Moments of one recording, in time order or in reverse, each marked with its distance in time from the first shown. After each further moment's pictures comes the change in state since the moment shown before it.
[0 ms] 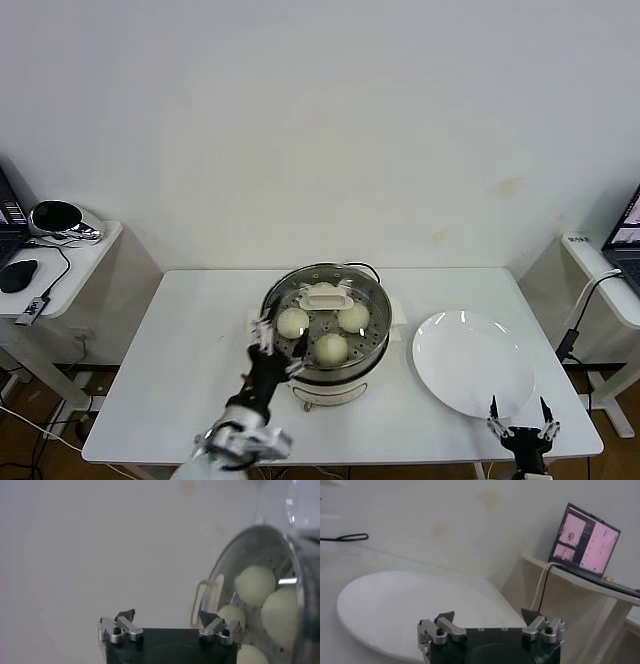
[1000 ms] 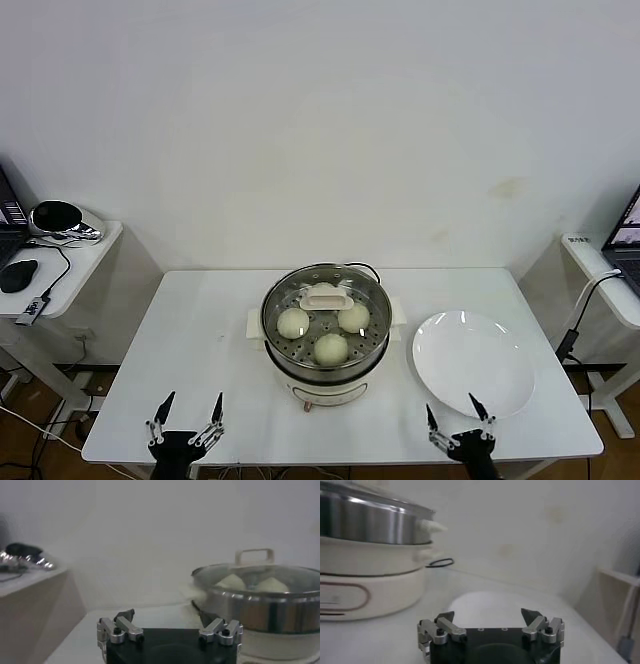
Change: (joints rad) left arm 0.503 -0.111 -0.418 0.076 -0.958 -0.425 -0.159; right arm -0.154 -0.141 -0.228 0.186 0.154 -0.049 -0.129
